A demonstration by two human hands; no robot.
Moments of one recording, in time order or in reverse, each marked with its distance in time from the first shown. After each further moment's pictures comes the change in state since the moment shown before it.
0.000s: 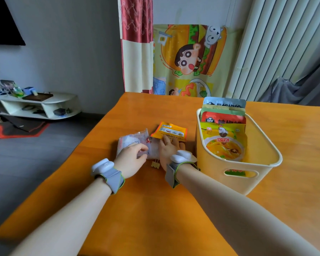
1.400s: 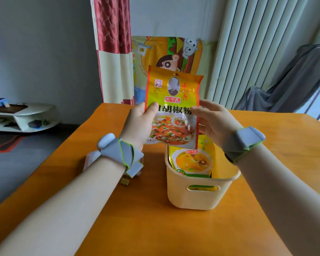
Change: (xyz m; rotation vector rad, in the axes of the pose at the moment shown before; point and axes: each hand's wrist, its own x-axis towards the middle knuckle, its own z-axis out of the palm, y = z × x) left_hand 0.059 0.159 -0.013 -0.777 0.260 0.164; right_hand -0.045 0.136 -0.164 1.503 0.216 0.021
